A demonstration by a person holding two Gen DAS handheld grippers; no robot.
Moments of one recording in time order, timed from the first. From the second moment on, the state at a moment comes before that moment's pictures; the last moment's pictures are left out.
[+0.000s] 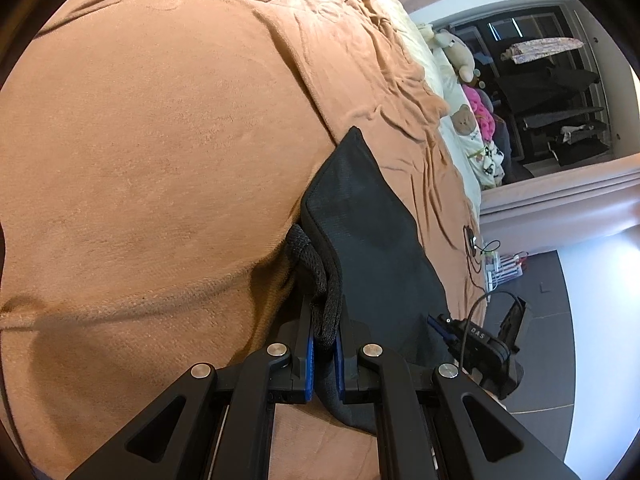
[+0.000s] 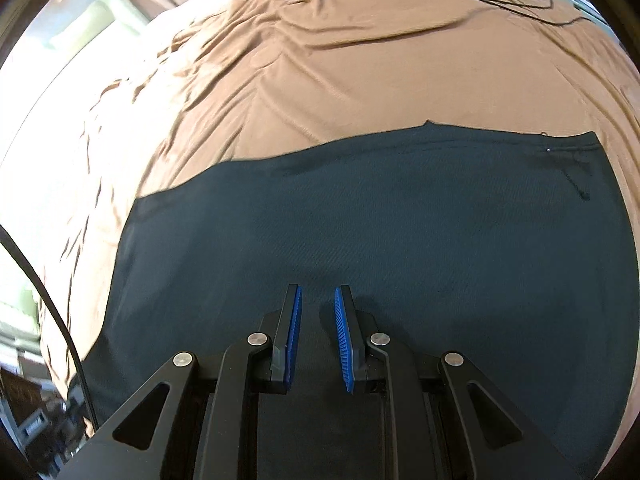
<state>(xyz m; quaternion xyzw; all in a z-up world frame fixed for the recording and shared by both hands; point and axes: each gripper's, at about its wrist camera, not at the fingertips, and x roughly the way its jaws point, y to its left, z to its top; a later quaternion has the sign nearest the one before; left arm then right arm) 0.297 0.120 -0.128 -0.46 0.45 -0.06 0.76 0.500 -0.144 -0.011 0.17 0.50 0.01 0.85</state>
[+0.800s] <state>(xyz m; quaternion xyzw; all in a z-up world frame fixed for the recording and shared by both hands) 0.294 0.121 -0.114 -0.50 0.40 -0.07 0.76 0.526 -0.162 -0.025 0.16 0.52 0.07 0.84</state>
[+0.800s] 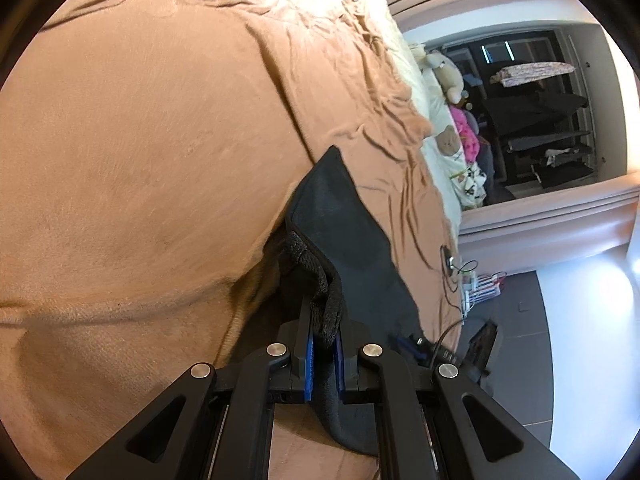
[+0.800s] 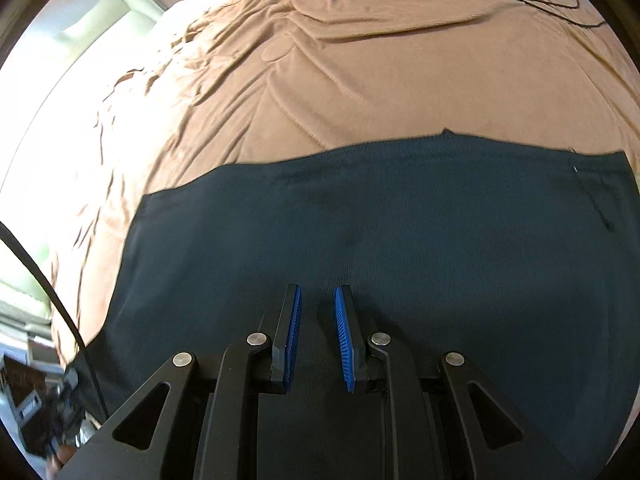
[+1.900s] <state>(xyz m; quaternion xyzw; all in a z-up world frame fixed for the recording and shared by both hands) 0.332 0.071 -0.050 -0.46 0.37 -0.20 0.78 0.411 -0.092 -0.059 0.10 0.56 0.16 0.81</state>
